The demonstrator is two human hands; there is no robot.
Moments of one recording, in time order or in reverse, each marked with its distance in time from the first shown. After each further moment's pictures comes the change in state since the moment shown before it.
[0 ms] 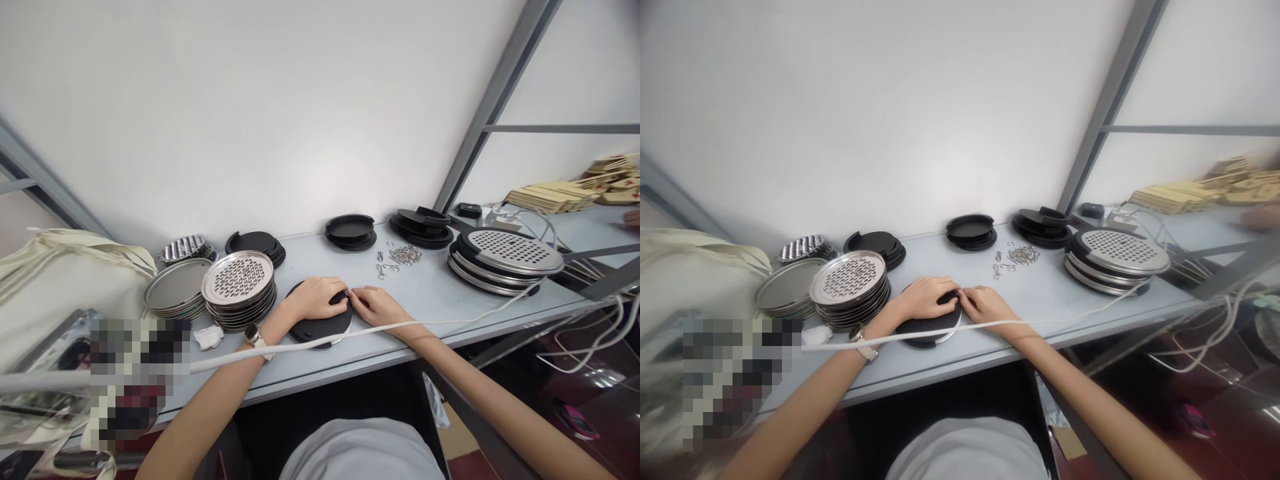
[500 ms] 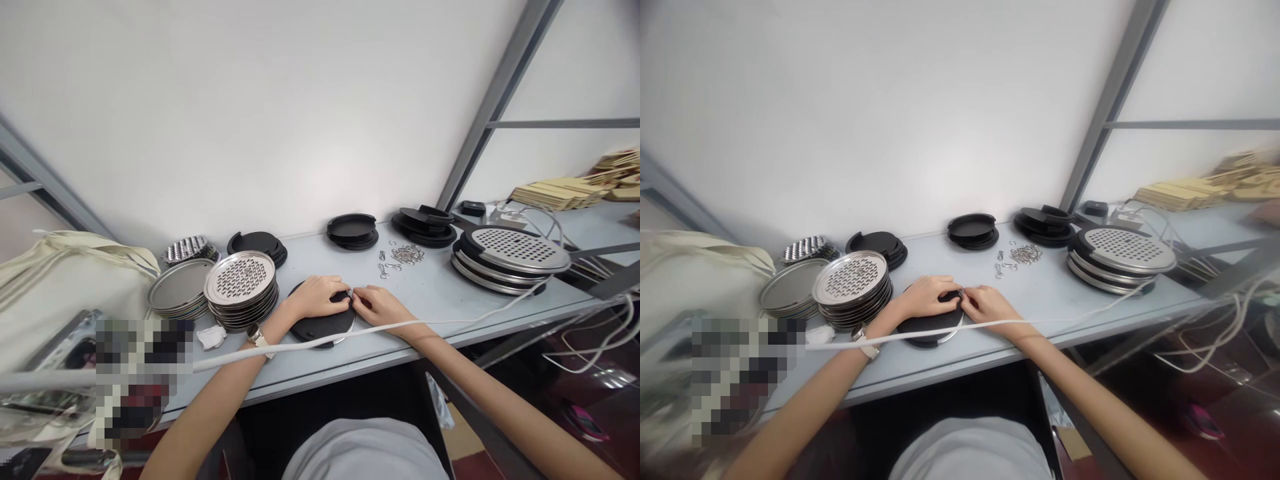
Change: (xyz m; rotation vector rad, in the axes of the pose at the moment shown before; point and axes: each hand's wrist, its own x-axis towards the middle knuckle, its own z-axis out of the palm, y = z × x) left_hand -0.001 -0.003 -0.002 -0.140 0.024 -0.019; right_hand -0.001 -0.003 -0.003 0.002 0.017 -0.039
